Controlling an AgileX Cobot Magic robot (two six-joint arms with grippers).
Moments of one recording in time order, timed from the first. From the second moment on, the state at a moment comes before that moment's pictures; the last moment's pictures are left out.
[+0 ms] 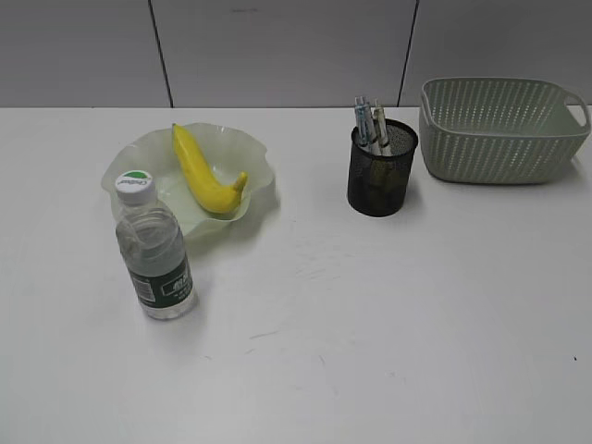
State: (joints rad) left arm -0.19 -0.01 -0.54 0.06 1.06 -0.10; right arm 0.01 -0.01 -0.51 0.01 1.04 0.10
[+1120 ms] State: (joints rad) left arm -0.19 -0.01 -0.54 0.07 1.06 -0.10; right arm 0.01 -0.01 -0.51 0.09 1.04 -0.08
